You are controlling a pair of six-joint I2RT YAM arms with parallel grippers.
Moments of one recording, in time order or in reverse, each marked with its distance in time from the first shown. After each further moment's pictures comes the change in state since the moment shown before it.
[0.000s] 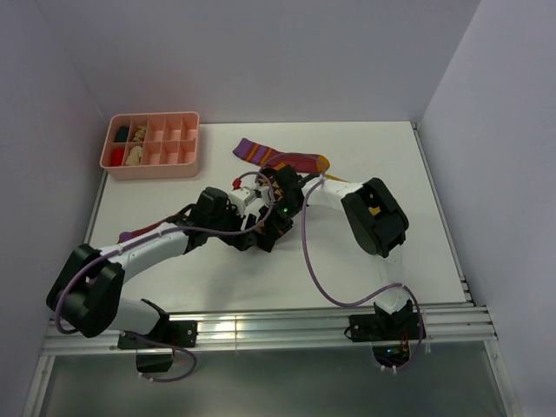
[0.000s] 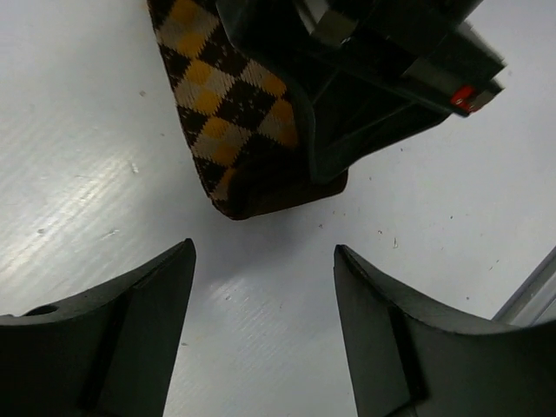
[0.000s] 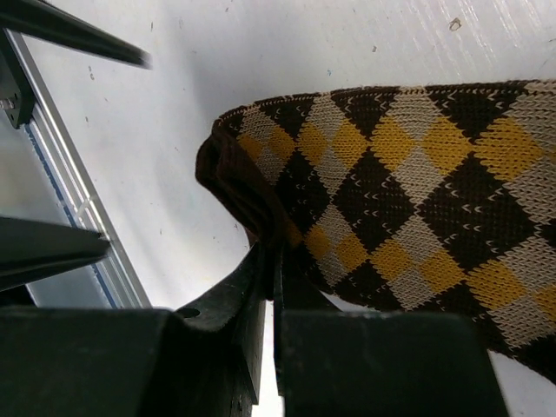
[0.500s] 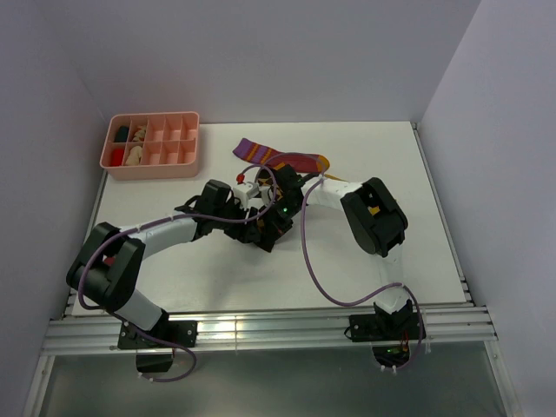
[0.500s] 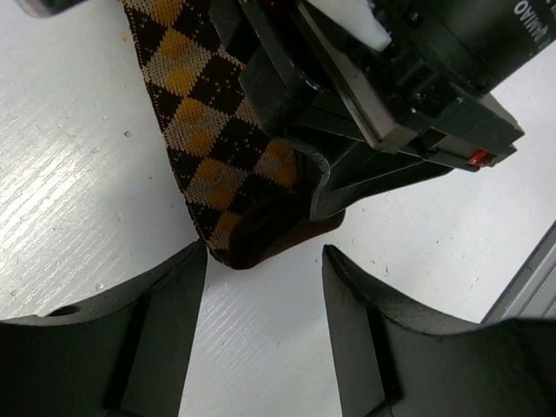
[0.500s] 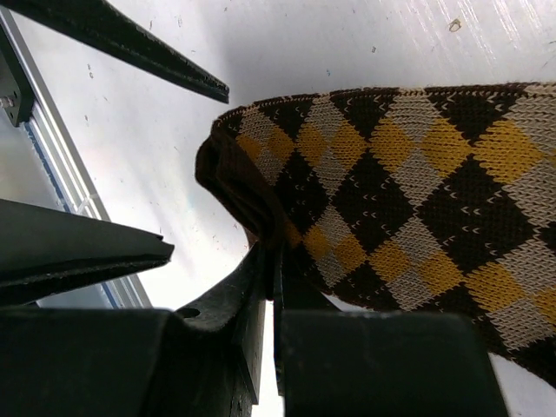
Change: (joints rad) left arm 0.053 0.185 0.078 0.048 0.154 -0.018; right arm -0.001 0.009 0.013 -0.016 0.002 -0.008
